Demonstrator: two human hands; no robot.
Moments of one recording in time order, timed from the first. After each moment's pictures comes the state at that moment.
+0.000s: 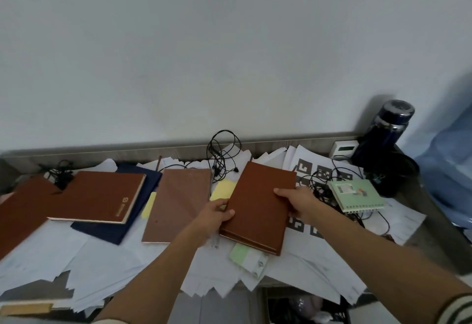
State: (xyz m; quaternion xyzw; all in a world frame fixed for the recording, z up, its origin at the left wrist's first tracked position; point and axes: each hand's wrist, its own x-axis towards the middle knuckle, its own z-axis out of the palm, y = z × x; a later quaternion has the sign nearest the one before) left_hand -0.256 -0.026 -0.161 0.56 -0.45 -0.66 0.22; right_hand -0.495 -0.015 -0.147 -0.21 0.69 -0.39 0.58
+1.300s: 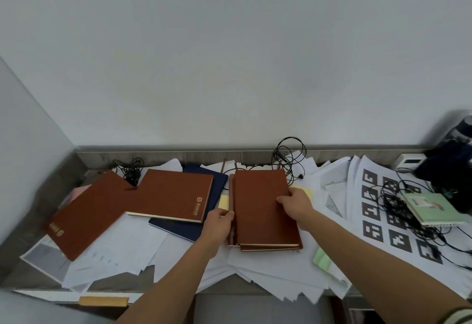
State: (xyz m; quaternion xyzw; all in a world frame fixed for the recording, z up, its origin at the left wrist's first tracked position) left_hand -0.089 -0.041 -0.155 0.68 -0.44 -0.53 0.26; right_hand -0.295 -0.055 -0.146 -0.39 0.75 -0.31 0.44
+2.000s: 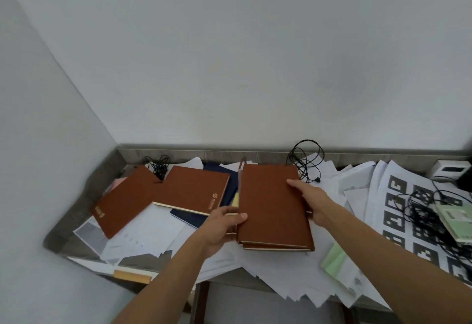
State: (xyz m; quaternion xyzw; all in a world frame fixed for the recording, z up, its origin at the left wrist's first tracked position) left_hand -0.078 -0.004 -0.111 0.57 -0.35 -0.68 0.31; right_hand -0.317 -0.052 -0.115 -0.25 0.62 -0.38 0.63
